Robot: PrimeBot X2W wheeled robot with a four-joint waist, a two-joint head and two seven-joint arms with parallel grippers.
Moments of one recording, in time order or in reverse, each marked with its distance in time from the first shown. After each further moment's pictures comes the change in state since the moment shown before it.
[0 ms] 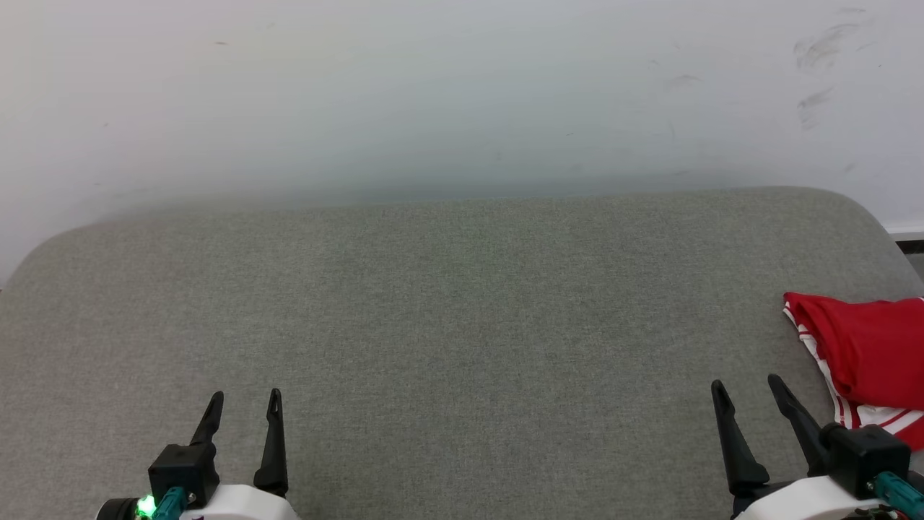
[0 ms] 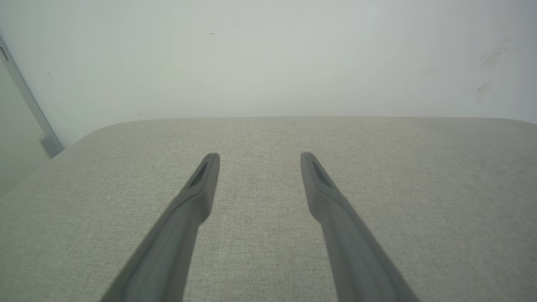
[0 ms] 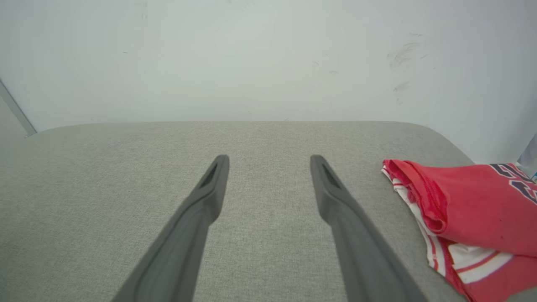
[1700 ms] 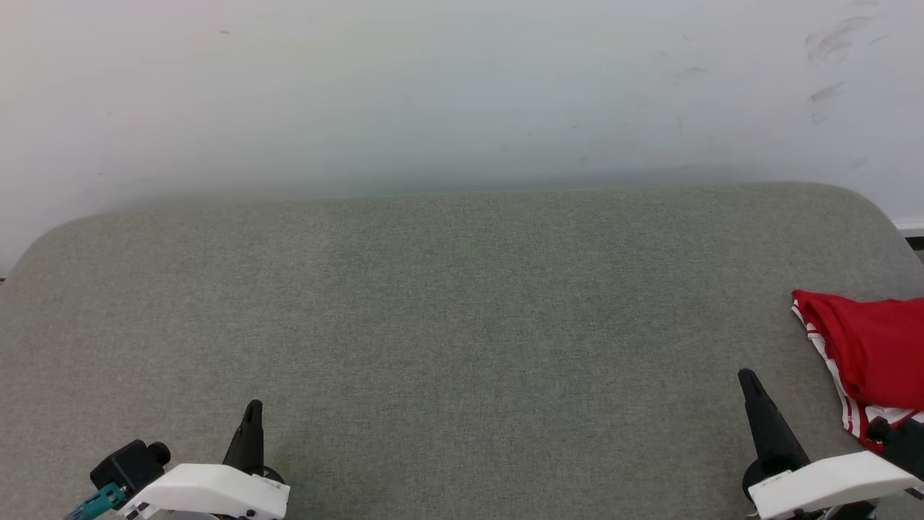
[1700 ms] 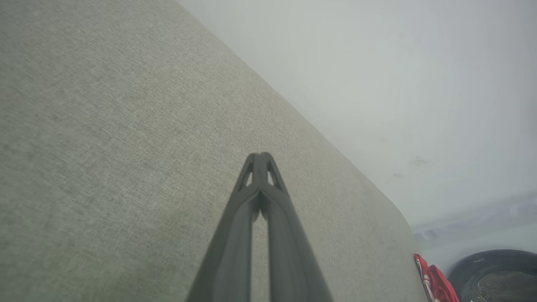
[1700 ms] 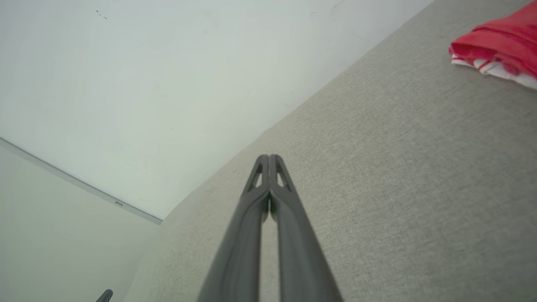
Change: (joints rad) left arm -0.037 -0.099 0.119 0.052 -0.623 -0.116 0.180; right arm -0.090 -0.012 -0.008 0.180 0.725 0.000 0.036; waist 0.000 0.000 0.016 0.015
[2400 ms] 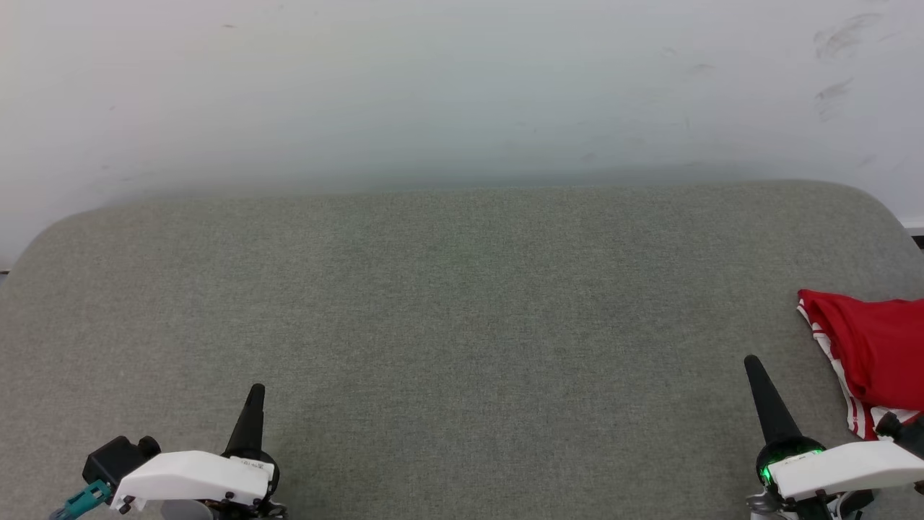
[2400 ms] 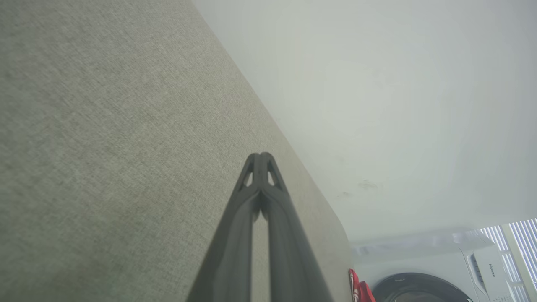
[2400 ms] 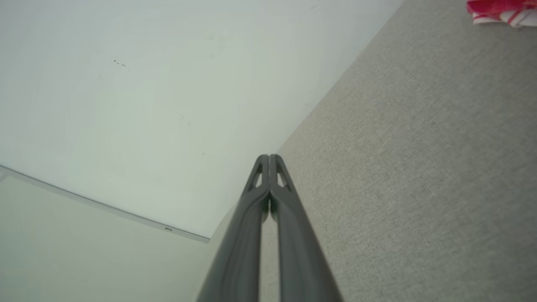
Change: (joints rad) left arm -0.030 -0.023 0.044 0.000 -0.227 -0.043 0.062; right arm -0.048 -0.003 -0.013 0.043 0.253 0.000 0.021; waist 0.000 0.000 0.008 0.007
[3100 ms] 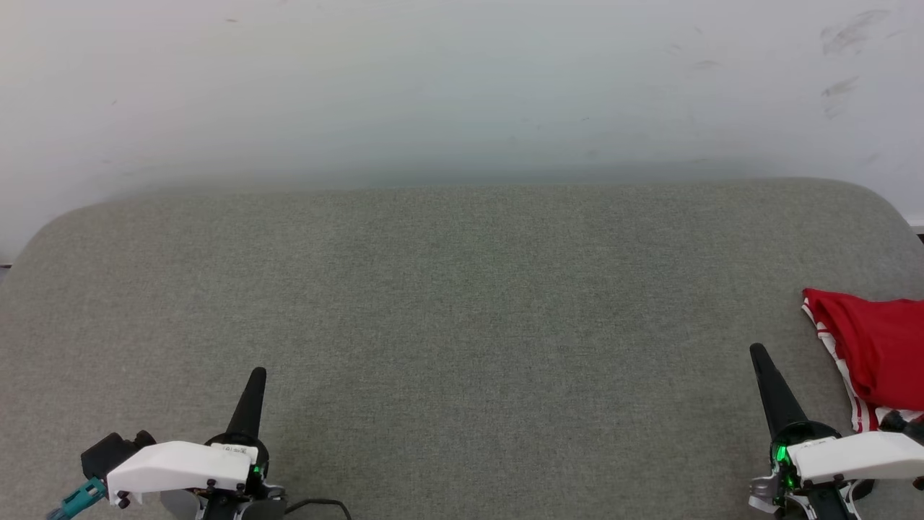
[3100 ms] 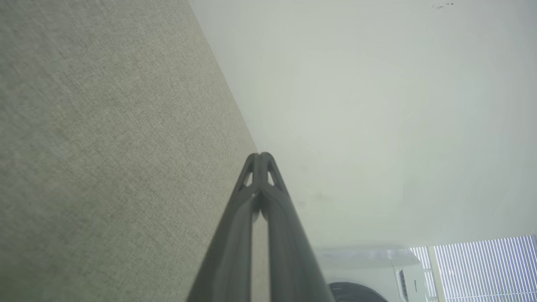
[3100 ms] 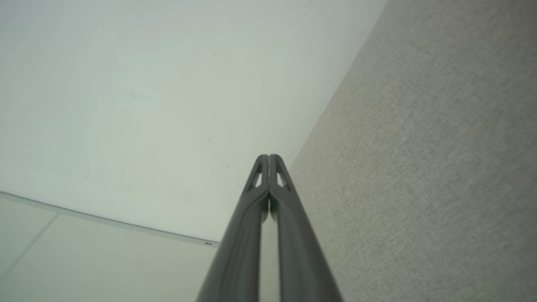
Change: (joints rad) left arm -0.029 -0.022 0.037 0.000 -0.189 -0.032 0.052; right arm -0.039 0.000 -0.013 0.039 0.207 0.000 0.019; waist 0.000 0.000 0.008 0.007
